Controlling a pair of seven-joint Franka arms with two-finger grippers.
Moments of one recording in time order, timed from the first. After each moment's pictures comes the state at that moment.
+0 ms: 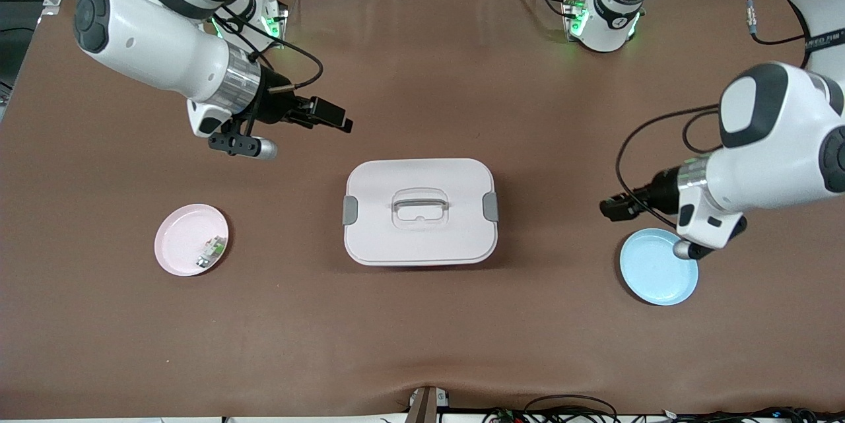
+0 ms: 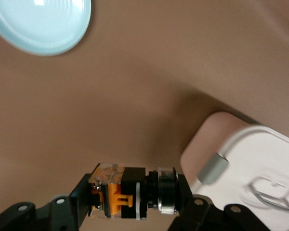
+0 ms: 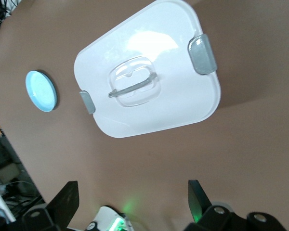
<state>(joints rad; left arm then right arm) 0.14 0.39 -0.43 -1.45 -0.15 1.70 -0.77 0.36 0.10 0.07 -1.72 0.60 1.94 0.60</state>
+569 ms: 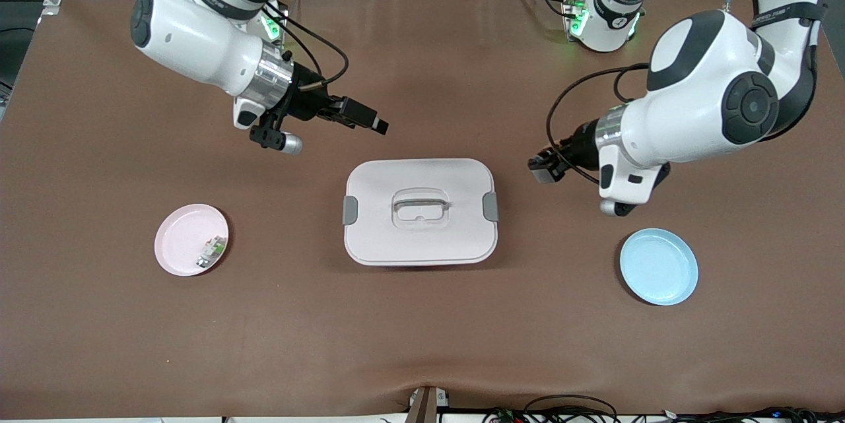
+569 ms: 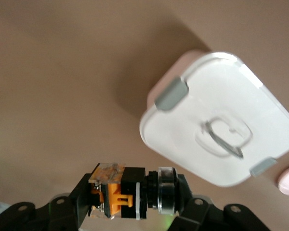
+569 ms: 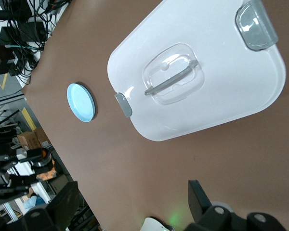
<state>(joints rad) 0.13 0.39 -0.63 -1.42 -0.22 1.65 -1.17 0.48 0.06 0.07 -1.87 0.75 2.24 0.64</state>
